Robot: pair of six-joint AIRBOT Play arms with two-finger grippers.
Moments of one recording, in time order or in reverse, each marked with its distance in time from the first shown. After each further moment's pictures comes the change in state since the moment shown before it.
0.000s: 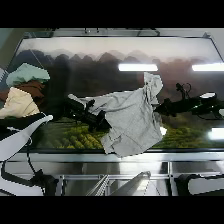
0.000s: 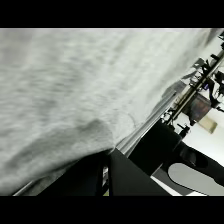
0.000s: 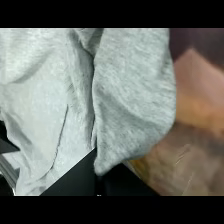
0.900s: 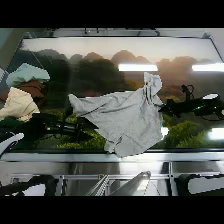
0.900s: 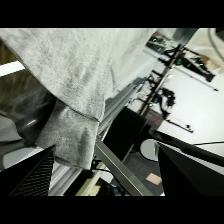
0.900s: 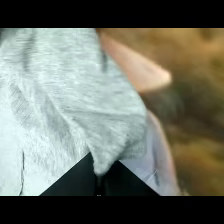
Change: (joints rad) left arm 0.254 0.281 -0.387 -0.084 0.074 0.181; right arm -0.021 -0.022 -0.002 -0.089 -0.134 0.071
